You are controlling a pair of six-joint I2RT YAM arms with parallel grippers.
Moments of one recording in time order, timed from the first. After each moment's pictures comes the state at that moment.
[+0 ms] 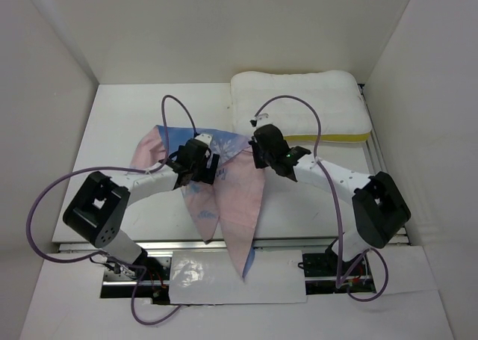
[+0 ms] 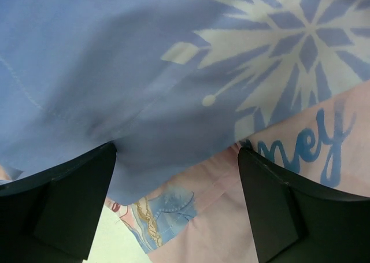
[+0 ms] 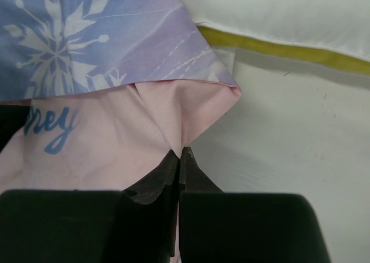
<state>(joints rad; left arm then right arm) -0.53 1.55 0.83 -0.13 -0.24 -0.23 0.67 1.53 1.01 -0.19 0.23 0.25</state>
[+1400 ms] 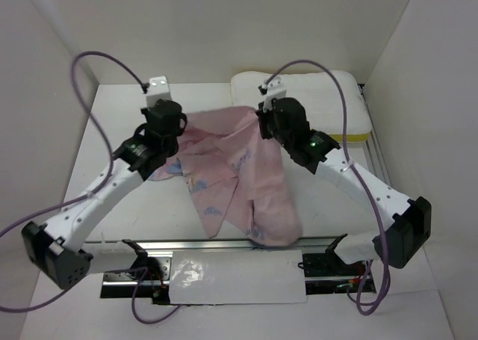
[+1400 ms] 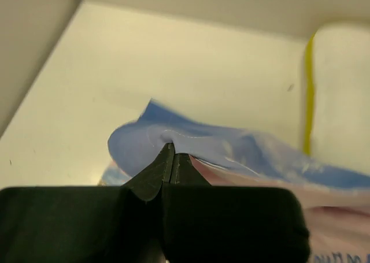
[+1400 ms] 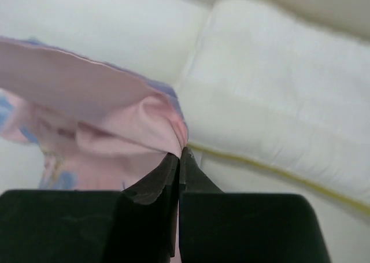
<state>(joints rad) -0.56 1.26 1.23 -0.42 -0.81 -0.32 0.66 1.35 1.23 -0.27 0.26 0.08</state>
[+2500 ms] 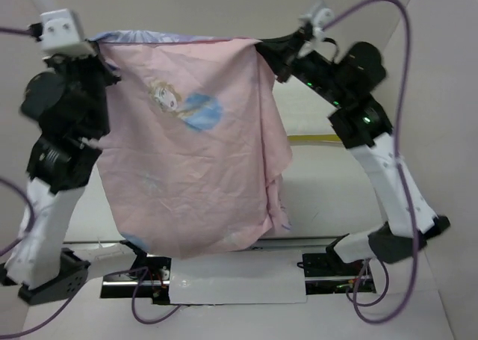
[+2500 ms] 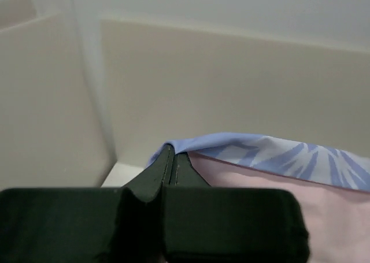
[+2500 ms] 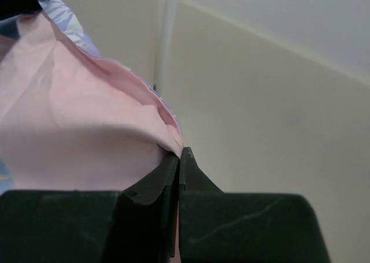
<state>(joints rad) -0.52 1.14 1.89 -0.37 -0.68 0.13 0.53 1.35 1.88 -0.18 -0.40 -0.14</state>
